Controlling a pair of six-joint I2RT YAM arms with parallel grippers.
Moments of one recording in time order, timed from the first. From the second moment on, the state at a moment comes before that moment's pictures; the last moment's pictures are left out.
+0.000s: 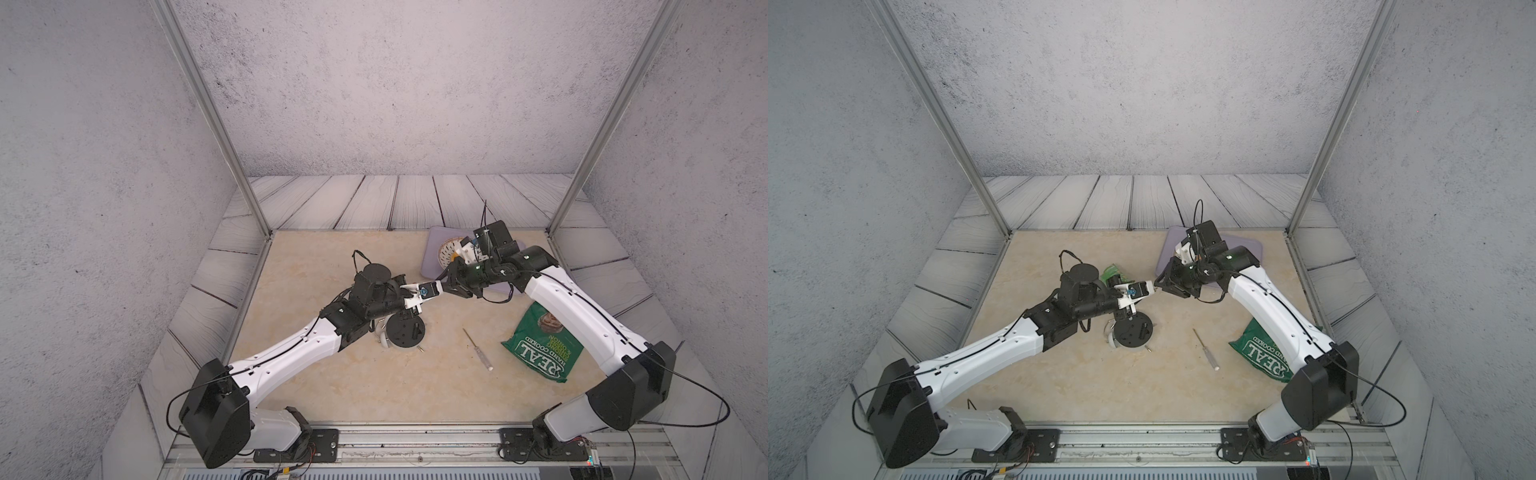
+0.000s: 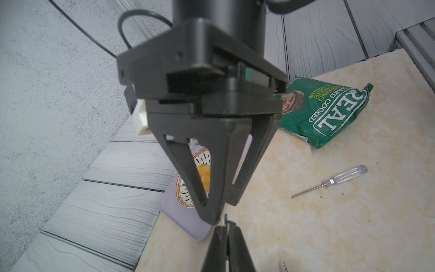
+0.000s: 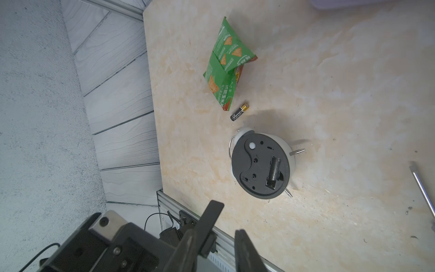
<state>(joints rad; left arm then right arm) -0.78 1.33 0.98 0.06 0.31 0.69 0.49 1.52 1.51 -0.91 -0.53 0.78</state>
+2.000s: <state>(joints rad) -0.47 1.57 0.97 -0.53 0.44 -0.39 0.71 1.39 0.79 -0.04 0.04 0.68</state>
